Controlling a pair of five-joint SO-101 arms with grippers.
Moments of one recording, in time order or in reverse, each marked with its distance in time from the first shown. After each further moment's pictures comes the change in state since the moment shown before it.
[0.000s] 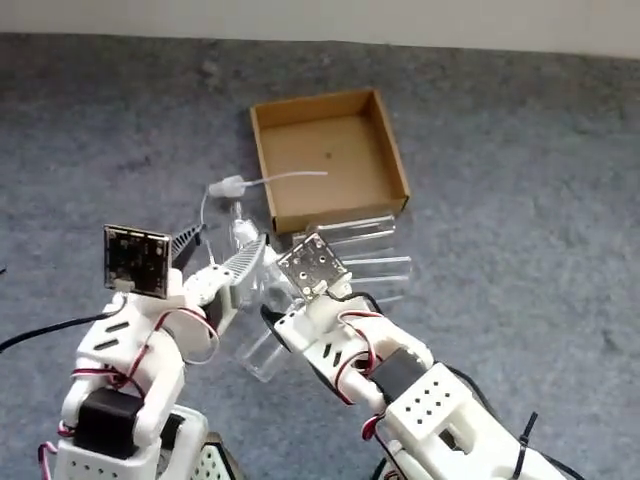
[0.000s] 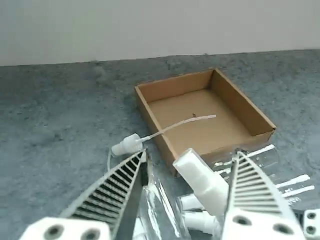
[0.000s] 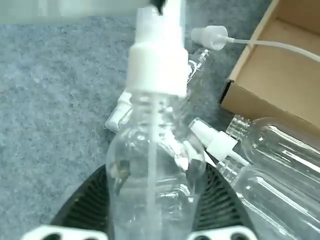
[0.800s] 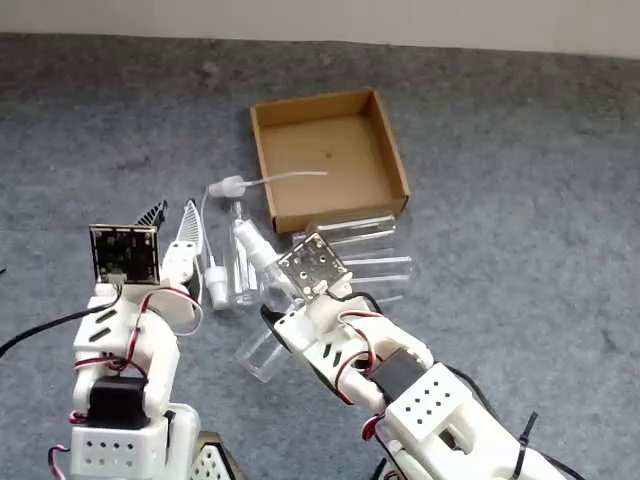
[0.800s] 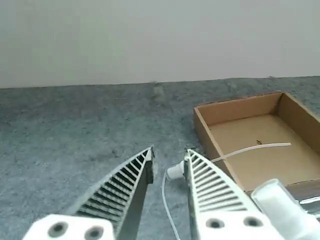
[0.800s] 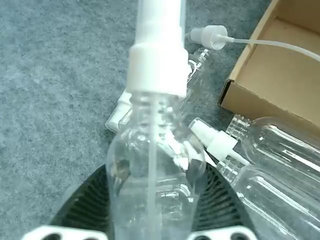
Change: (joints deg) left arm -10.4 0.2 11.0 -17.8 -5.4; right arm 0.0 0.0 0.0 0.0 -0.4
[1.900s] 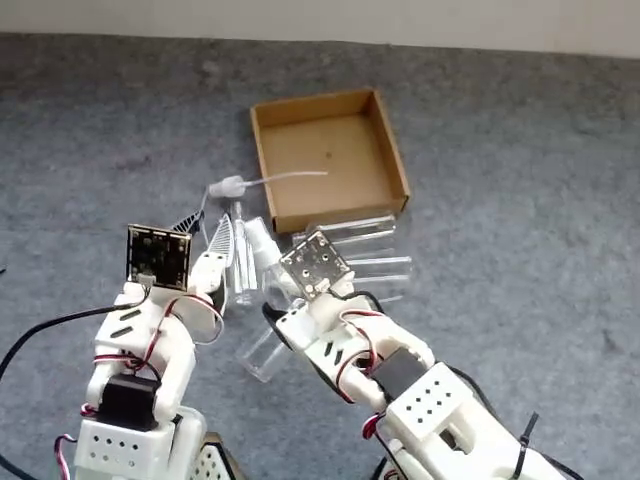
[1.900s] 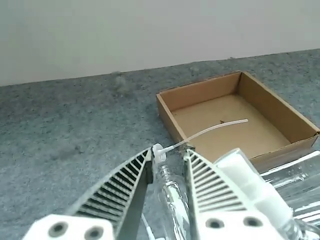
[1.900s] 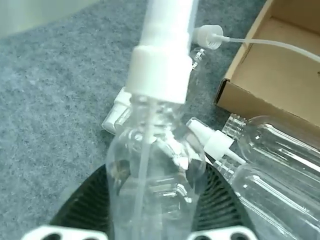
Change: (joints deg) left arm 8.3 -0.1 1.9 1.1 0.0; right arm 0.8 0.0 0.0 0.0 0.0
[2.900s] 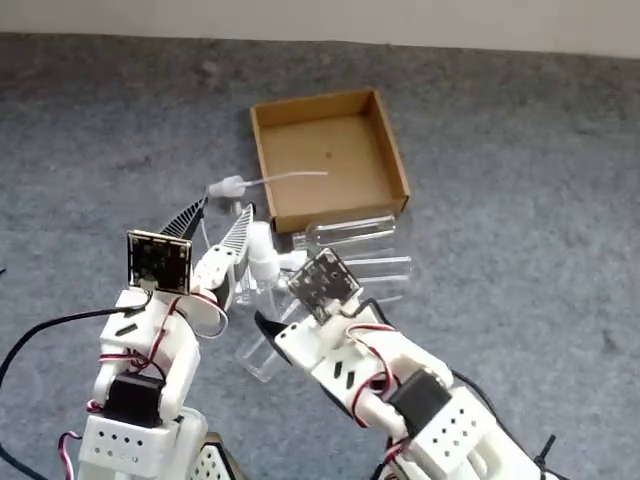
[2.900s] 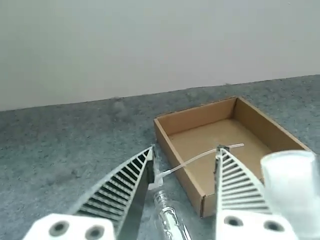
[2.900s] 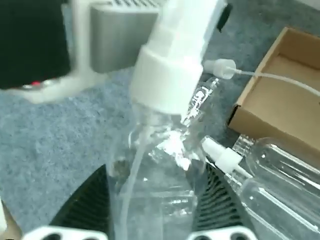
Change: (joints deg) left arm 1.1 0.1 2.8 -9.3 0.0; right arm -3.3 -13.5 -1.5 10.6 -0.1
